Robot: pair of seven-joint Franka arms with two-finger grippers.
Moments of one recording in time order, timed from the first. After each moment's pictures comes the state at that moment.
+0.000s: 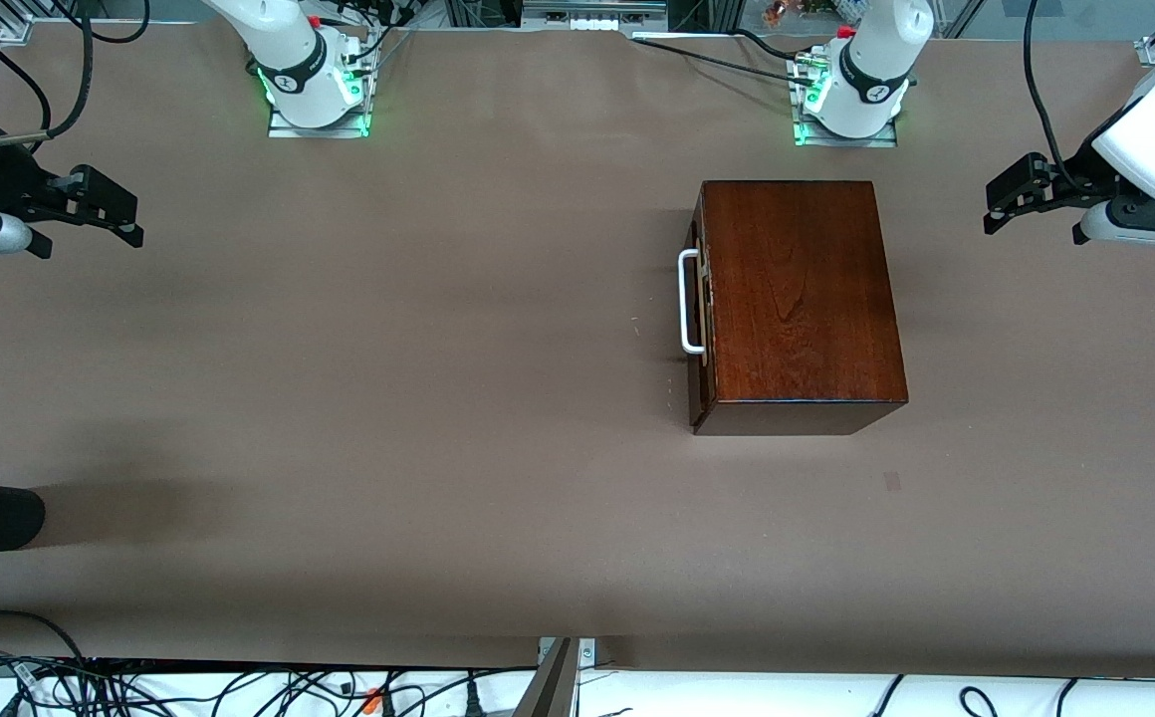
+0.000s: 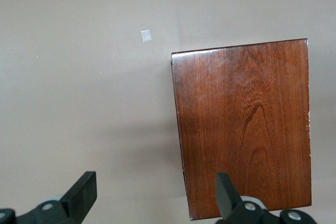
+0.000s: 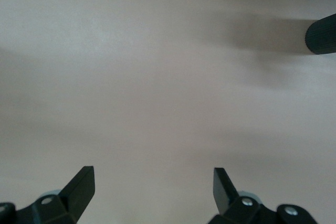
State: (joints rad) left arm -0.11 -0.06 0.03 -1.65 -0.02 1.57 0.01; right arm 0.12 0.02 -0.06 -1.55 0.01 1.59 -0.08
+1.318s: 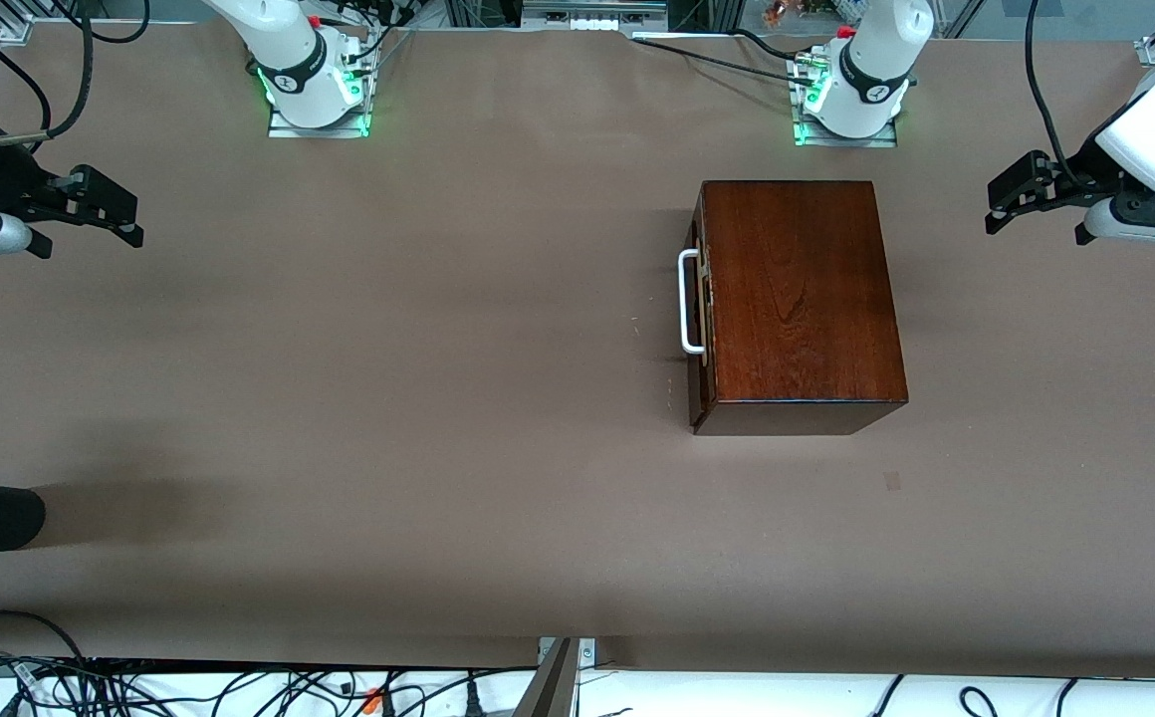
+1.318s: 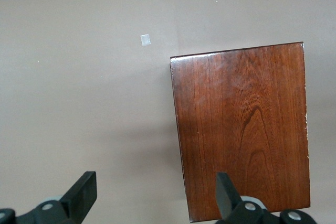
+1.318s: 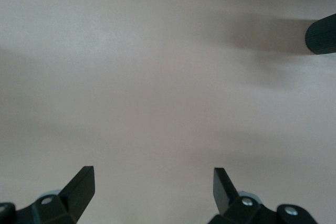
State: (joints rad) left arm -0.11 -0.05 0.03 -1.64 -0.02 1.57 0.02; right arm 0.12 0.02 -0.06 -1.55 0.01 1.59 -0.08
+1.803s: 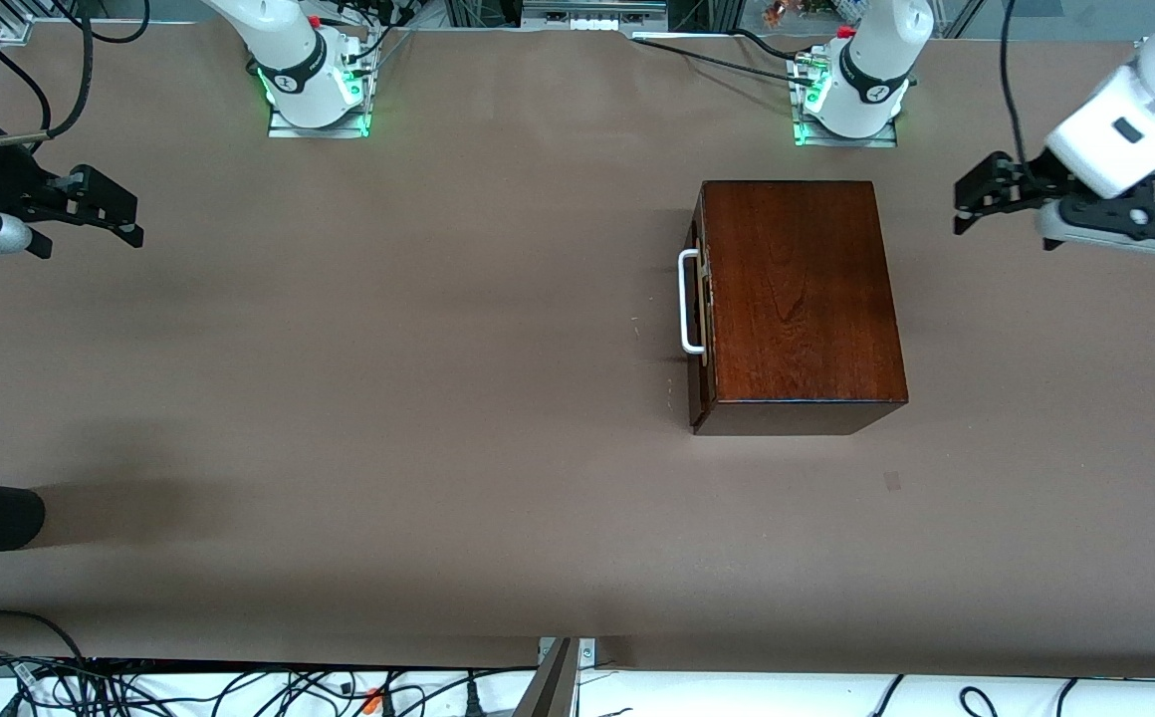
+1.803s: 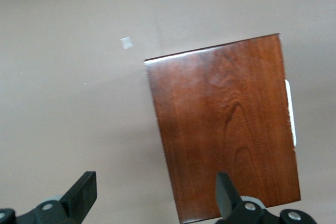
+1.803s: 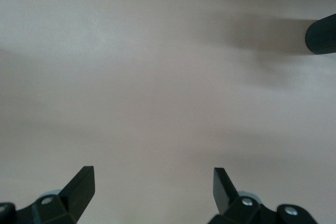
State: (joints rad) left arm -0.13 -0.03 -0.04 -1.62 -0.02 1.57 0.02; right arm 0.12 0.02 -0.06 -1.55 0.01 1.59 -0.08
